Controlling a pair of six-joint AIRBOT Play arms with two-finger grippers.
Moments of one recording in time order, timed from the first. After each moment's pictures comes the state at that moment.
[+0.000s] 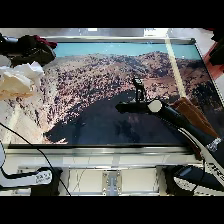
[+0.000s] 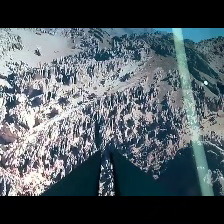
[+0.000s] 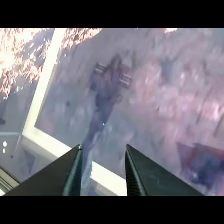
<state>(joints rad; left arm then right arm) 0.17 -1.40 1.85 1.10 -1.19 -1.43 0.47 -1.26 0.88 -0.78 0.54 1.27</state>
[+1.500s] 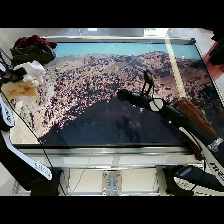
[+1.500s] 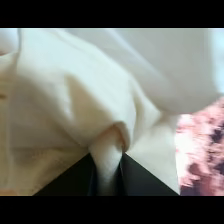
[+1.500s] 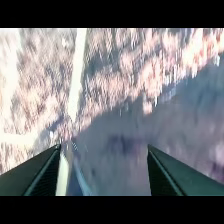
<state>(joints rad) 0.41 -1.96 2.03 1.33 -0.98 -1.52 0.44 -1.25 0.92 -0.81 0.31 1.52</state>
